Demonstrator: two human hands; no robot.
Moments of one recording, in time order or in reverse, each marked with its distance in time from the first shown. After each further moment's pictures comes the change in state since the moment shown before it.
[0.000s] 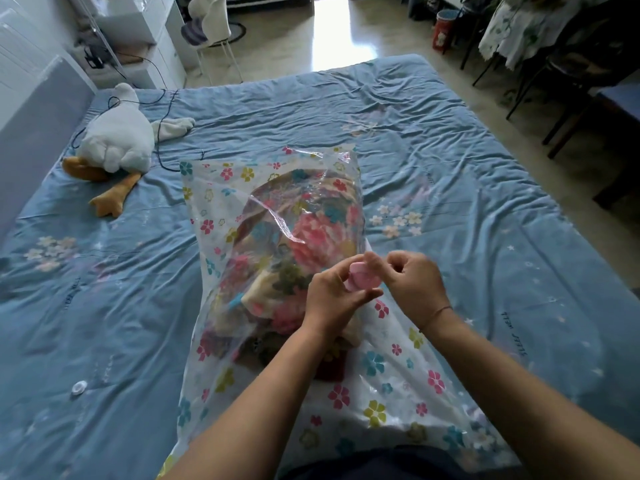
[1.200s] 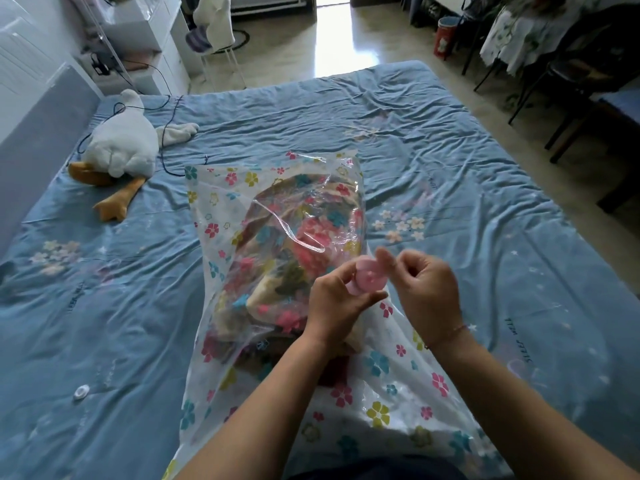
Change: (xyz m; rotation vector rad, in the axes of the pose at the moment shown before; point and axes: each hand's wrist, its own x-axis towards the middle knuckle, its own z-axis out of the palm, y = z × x) left_hand -0.002 0.006 -0.002 0.028 0.042 0.041; right_hand -0.014 -0.020 -0.007 0.226 0.106 -0.031
